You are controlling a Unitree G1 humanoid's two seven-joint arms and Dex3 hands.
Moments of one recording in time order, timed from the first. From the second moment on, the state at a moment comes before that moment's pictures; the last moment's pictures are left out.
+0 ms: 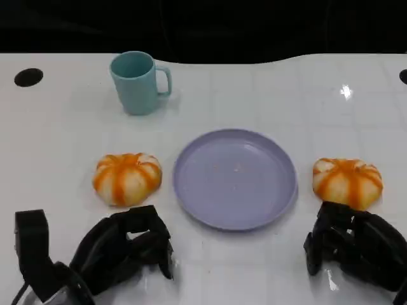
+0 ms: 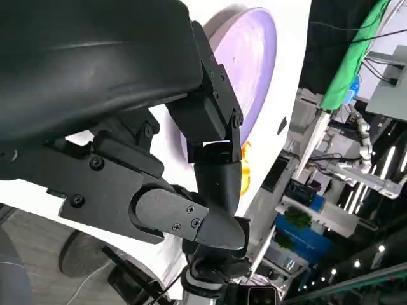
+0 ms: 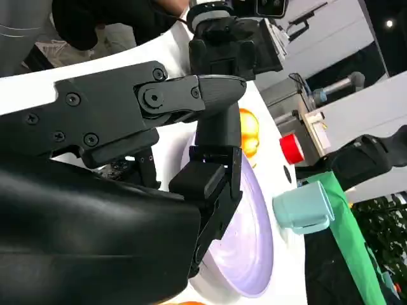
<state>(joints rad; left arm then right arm) -0.30 0.03 0.16 0.87 -0.37 -0.18 -0.93 -0.29 -0.11 -0.17 0.84 0.36 -0.18 1.02</state>
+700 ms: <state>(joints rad) -0.30 0.02 0.16 0.87 -0.37 -0.19 -0.93 -0.29 -0.11 -0.18 0.83 0.36 -0.21 1.02</state>
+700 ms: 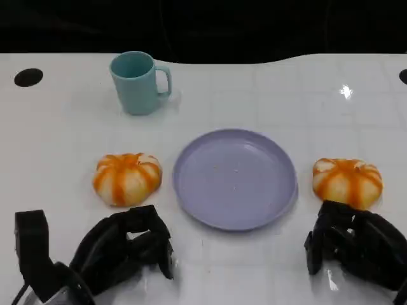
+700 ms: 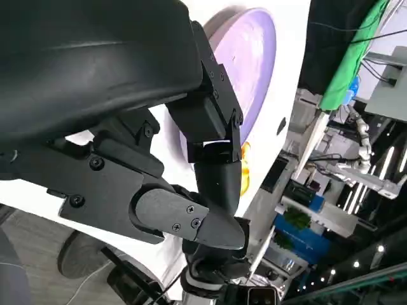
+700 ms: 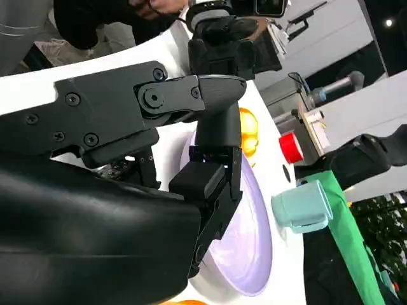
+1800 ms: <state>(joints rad) -0.31 0.03 0.16 0.89 -0.37 -0.19 -0.93 -0.28 -0.16 -0.18 0.83 0.02 -1.13 0.57</state>
